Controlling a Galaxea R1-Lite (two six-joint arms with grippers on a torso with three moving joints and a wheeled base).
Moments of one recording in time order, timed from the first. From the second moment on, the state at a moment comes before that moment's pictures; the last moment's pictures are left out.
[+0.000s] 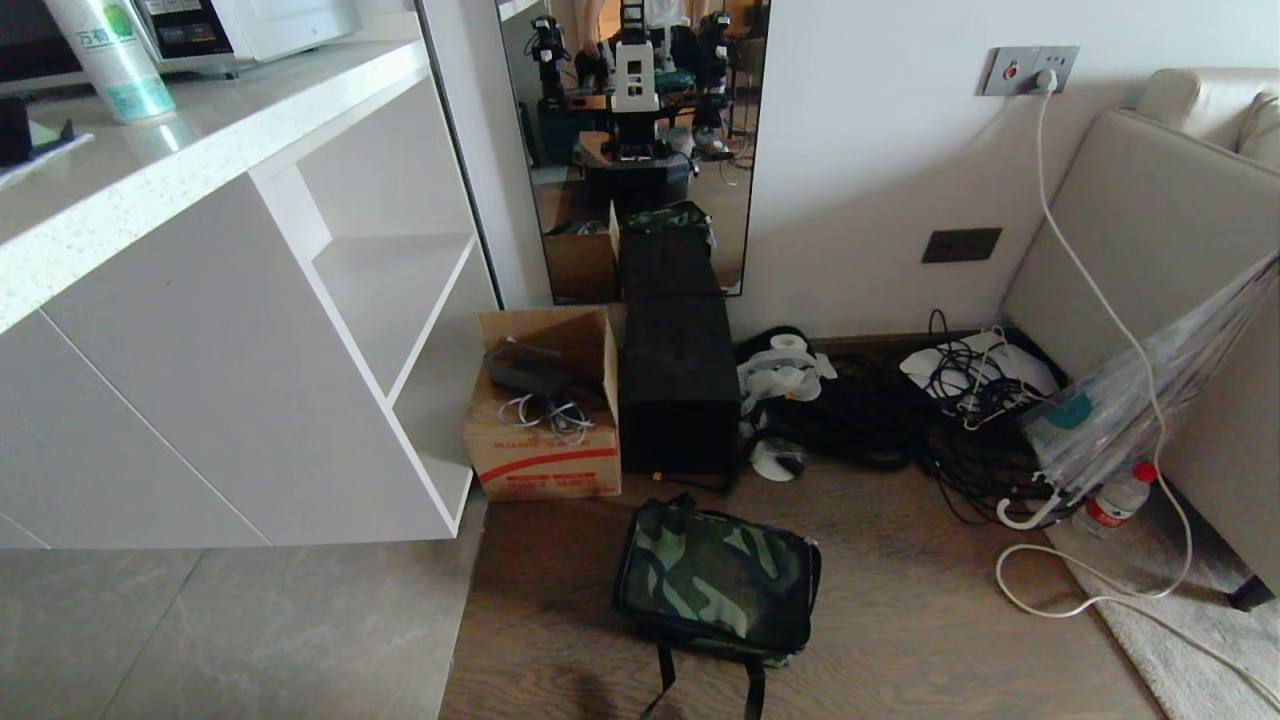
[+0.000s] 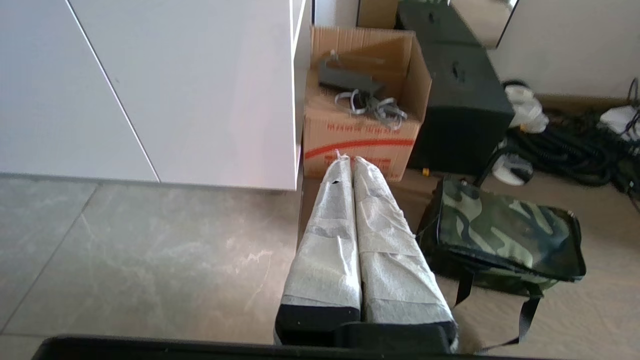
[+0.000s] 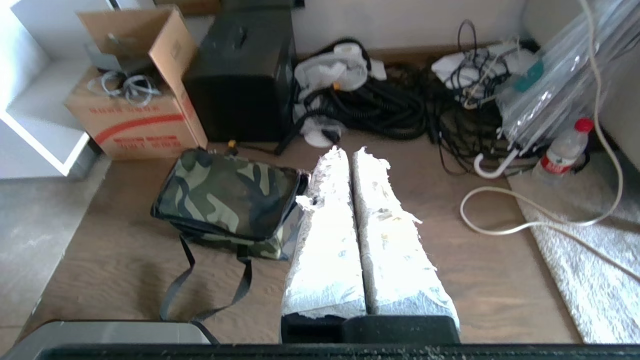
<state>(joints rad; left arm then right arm) 0.00 0.00 0.00 -0.02 0.02 -0.05 0.01 0.00 0.00 -0.01 0.01 0.01</state>
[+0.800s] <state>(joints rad) 0.00 0.00 0.00 -0.02 0.02 -0.05 0.01 0.00 0.00 -0.01 0.01 0.01</state>
